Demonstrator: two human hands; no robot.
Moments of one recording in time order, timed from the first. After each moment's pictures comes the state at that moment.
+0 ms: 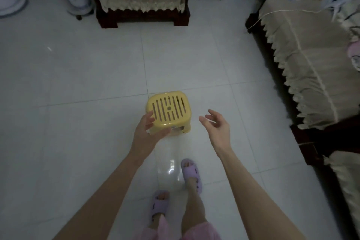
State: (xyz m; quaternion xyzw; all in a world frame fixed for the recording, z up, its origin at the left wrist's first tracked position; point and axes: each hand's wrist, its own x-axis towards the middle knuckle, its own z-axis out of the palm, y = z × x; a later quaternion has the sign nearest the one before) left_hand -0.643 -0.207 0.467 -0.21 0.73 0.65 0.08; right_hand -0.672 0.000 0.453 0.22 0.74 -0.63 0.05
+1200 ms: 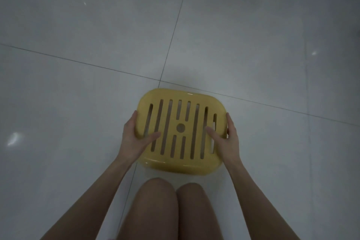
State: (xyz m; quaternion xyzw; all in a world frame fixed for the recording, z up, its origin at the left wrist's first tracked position) left_hand -0.850 -0.223 -0.048 -0.38 0.72 0.59 0.00; right_hand -0.957 0.008 -0.049 0.10 0.81 -0.54 0.21
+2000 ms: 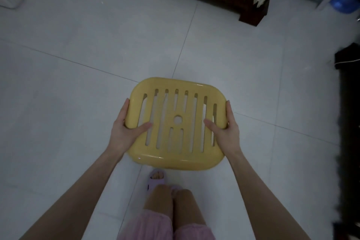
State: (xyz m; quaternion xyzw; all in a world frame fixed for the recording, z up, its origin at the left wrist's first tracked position) left_hand -0.820 -0.250 0.216 -0.41 0.67 0.61 -0.04; right_hand -0.959 -0.005 0.217 0.03 0.80 -0.54 0.24
